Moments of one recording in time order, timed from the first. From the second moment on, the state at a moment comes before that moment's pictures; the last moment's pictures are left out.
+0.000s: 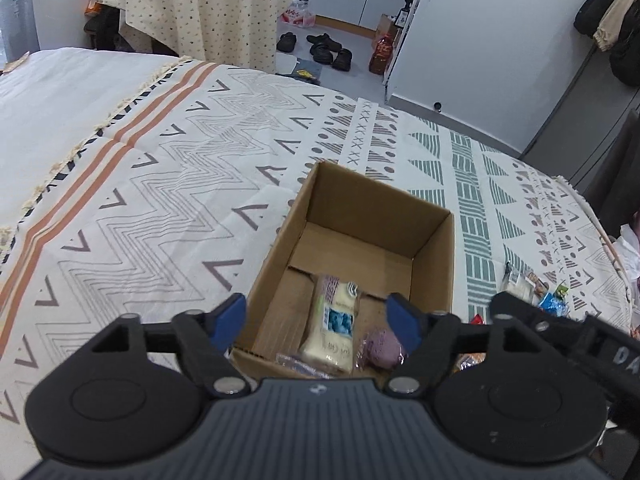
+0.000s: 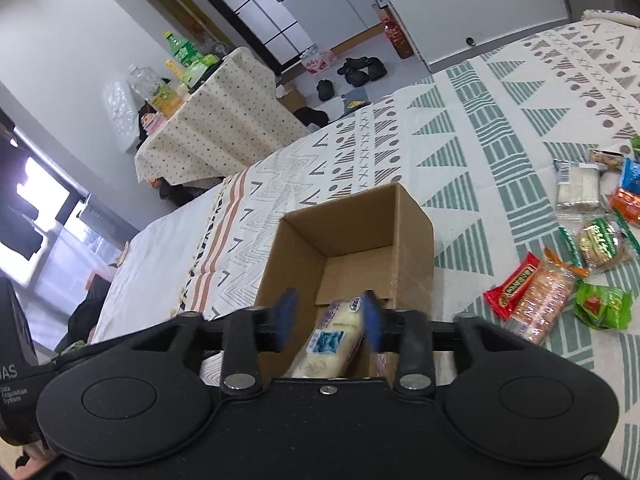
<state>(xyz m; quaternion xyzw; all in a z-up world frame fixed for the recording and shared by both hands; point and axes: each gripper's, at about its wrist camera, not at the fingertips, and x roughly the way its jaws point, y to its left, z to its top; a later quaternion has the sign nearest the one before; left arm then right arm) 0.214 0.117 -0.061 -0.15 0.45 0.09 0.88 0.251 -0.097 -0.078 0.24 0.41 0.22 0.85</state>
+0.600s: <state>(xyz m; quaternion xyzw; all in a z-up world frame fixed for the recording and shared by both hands) 0.186 0.061 -0.050 -0.13 0.46 0.08 0.88 0.214 -0.175 -0.064 0.21 0.38 0.15 0.89</state>
